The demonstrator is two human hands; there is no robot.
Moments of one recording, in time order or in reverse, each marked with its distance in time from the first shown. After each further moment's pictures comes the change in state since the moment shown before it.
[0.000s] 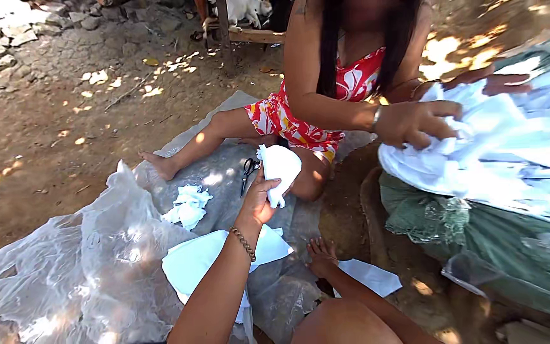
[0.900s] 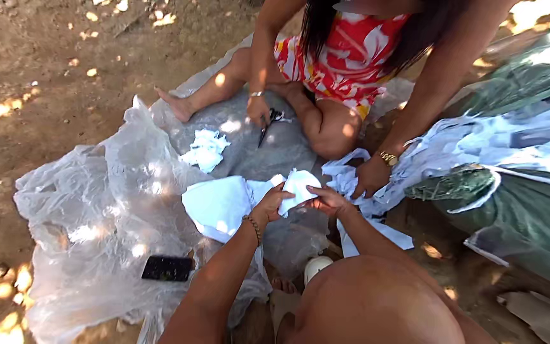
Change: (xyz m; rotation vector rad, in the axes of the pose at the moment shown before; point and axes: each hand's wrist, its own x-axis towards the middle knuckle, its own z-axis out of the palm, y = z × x) left_hand -0.072 -0.090 -0.117 0.320 0.188 -0.417; right_hand -0.051 -0.038 -0.084 1.710 -0.252 -0.587
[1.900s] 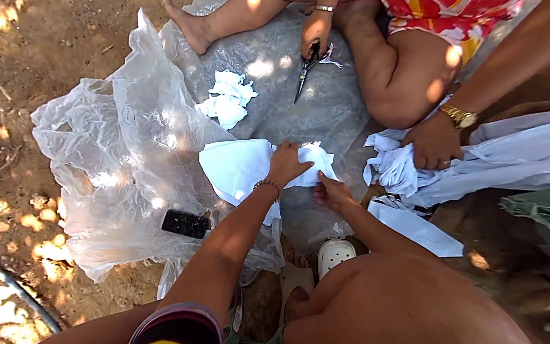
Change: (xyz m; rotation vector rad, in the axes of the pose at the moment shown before) left_hand 0.054 0.007 -0.073 1.371 0.340 0.169; right_hand 0.050 0.074 0.036 -0.175 0.591 0.498
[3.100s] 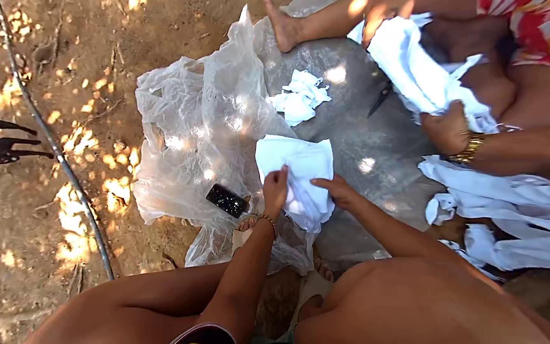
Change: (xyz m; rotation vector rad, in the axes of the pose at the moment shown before) left_hand -0.137 -0.109 -0.002 -0.760 0.621 -0.614; right_hand -0.022 -0.026 0.118 -0.247 -0.611 -0.319
